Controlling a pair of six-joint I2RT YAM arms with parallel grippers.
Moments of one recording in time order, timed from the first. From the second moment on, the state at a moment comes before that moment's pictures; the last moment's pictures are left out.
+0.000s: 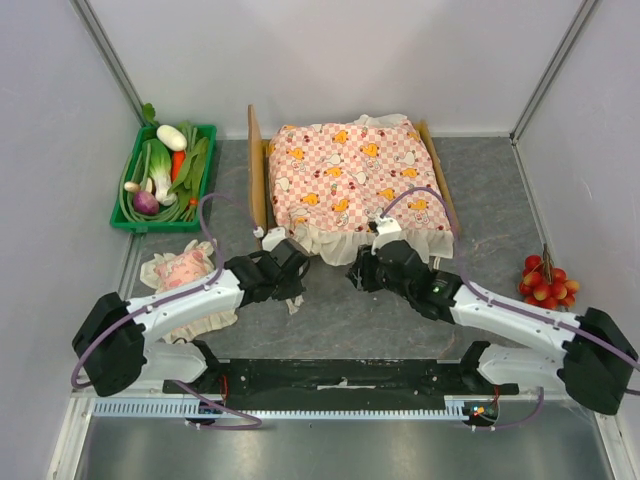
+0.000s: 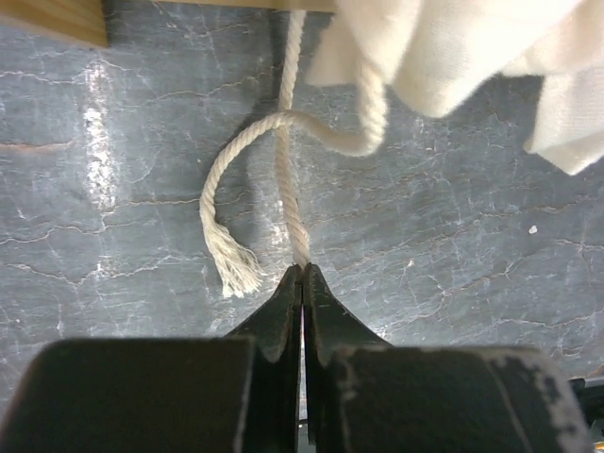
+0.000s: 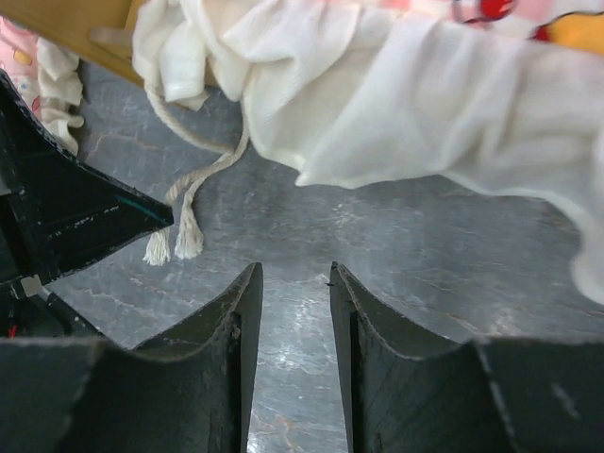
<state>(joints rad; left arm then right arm) -0.86 1.29 0.79 -0.56 -0.28 -1.01 0.90 1.11 0.64 -0.07 0.20 0.58</state>
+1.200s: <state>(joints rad) -0.77 1.15 0.66 -0.44 -0.22 -0.89 0.96 1.75 0.89 0.44 0.06 0.54</state>
